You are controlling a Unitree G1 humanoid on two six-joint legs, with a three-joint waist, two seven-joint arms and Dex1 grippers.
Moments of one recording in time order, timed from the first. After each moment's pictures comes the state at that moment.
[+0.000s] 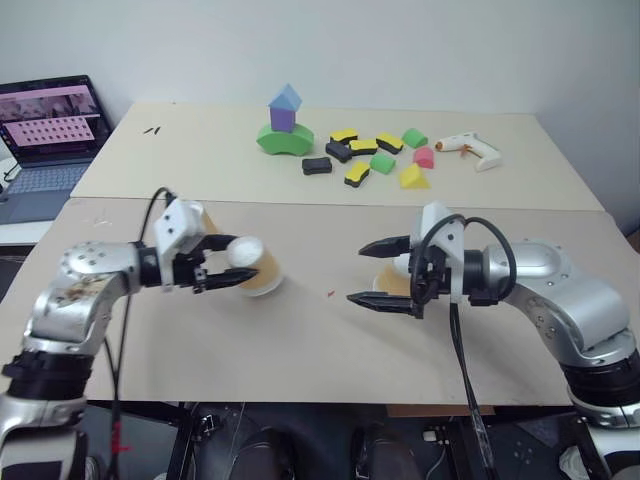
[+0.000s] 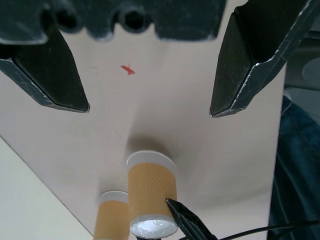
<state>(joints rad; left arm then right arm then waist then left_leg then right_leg) -0.51 0.78 0.01 -0.07 -0.44 0.45 -1.13 -0.55 -0.77 0.12 -0.44 0.56 0.73 0.92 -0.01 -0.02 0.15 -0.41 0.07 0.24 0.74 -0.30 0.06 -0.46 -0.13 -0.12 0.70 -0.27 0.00</state>
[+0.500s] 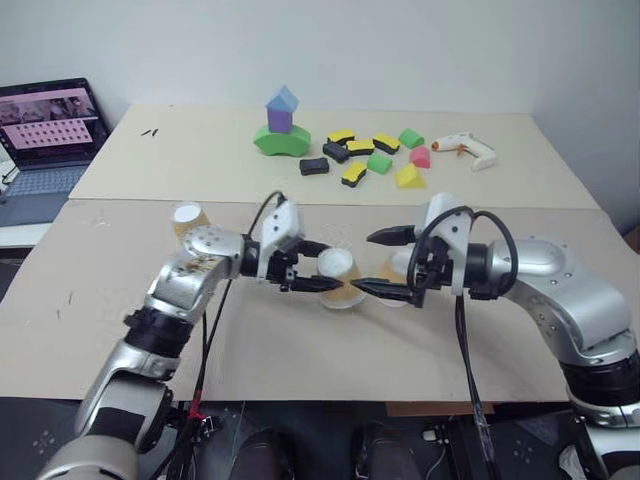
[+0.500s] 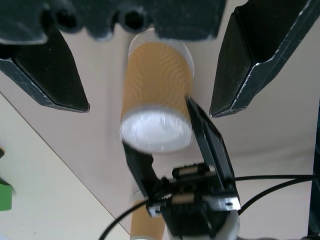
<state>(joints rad) -0.76 0.48 -0.30 0.22 -0.29 0.37 -1.18 -0.54 -0.75 0.08 -0.45 0.53 0.73 0.85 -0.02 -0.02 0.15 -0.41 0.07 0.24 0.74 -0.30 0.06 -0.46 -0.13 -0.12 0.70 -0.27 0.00</state>
